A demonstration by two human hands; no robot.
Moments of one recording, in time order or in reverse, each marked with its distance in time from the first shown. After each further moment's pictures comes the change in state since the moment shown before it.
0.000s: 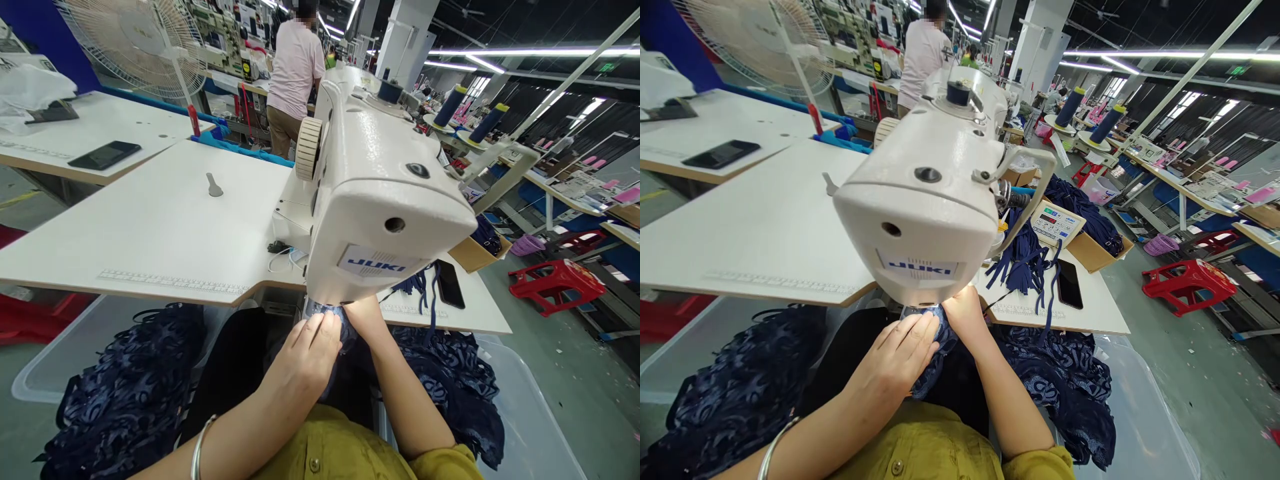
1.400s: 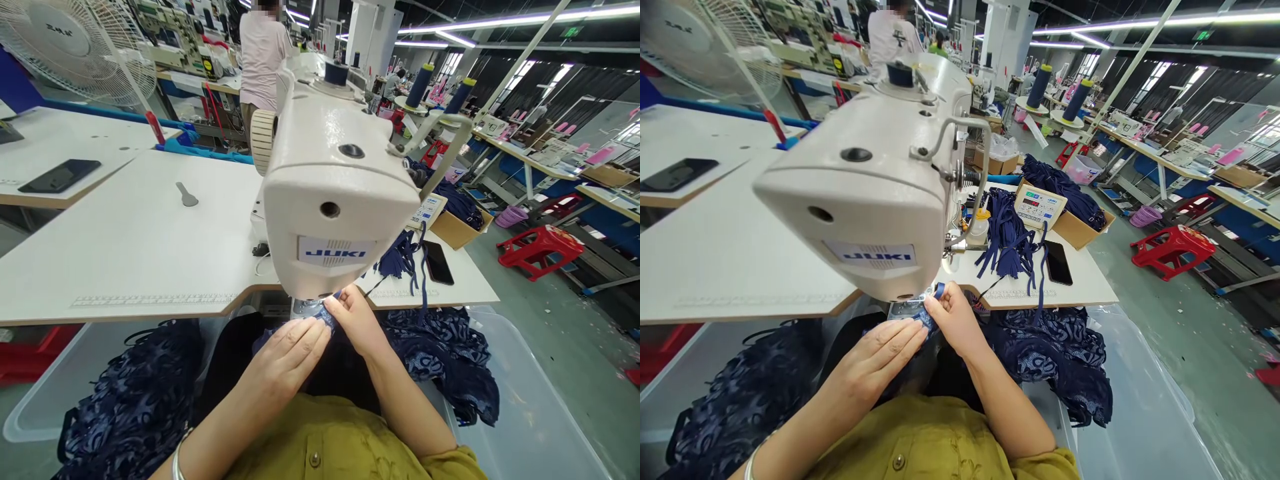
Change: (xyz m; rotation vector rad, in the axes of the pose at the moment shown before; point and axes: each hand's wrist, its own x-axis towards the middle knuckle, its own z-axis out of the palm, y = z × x) left_hand -0.019 -0.030 -0.011 -0.336 -0.121 0.199; right_hand -0.041 0.010 0.005 0.369 0.069 0.300
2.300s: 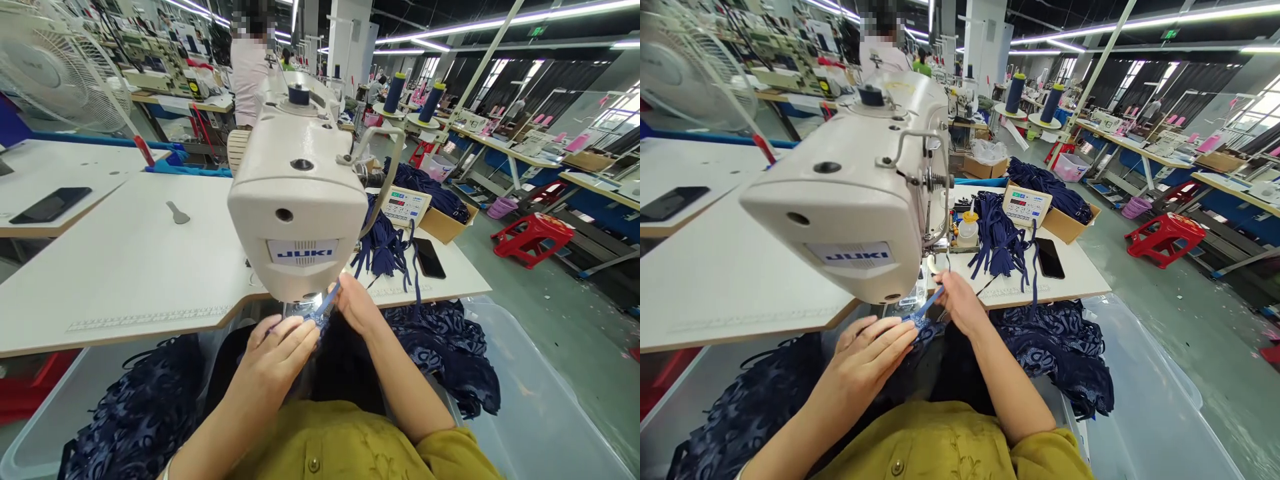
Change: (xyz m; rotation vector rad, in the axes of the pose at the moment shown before) left_hand 0.008 -0.002 -0.004 -0.011 0.026 -0.106; right_hand 0.029 0.012 -0.021 0.359 -0.052 -0.026
